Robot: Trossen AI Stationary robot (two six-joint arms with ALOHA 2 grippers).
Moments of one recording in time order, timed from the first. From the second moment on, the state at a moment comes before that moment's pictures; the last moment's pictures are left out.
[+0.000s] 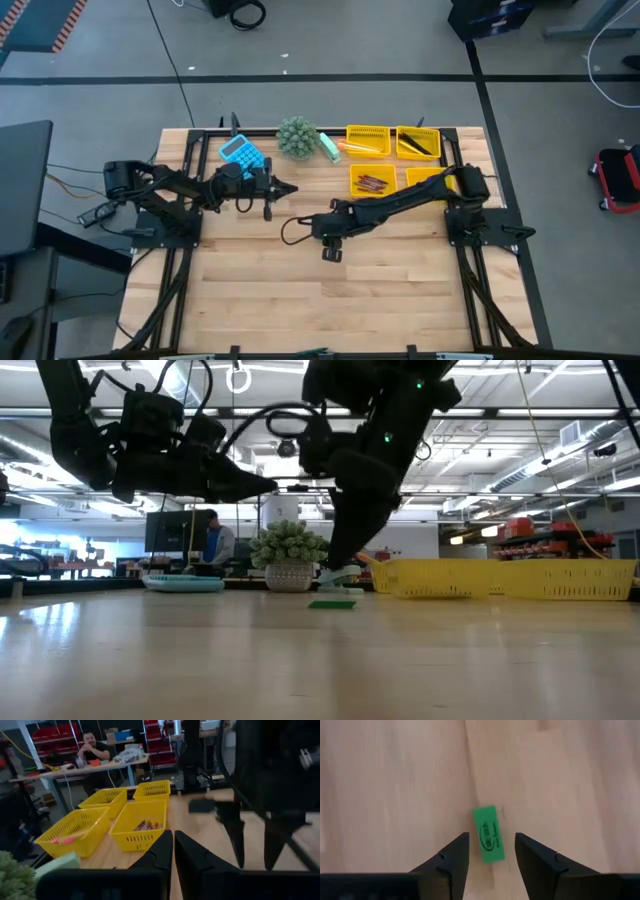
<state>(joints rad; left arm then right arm) 0.35 1.51 0.29 1.18 0.29 0.17 0.13 1.97 1.36 -0.52 0.17 0.27</state>
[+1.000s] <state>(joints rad) 0.34 1.51 0.29 1.17 0.29 0.17 0.12 2.06 1.35 -0.50 0.19 0.28</state>
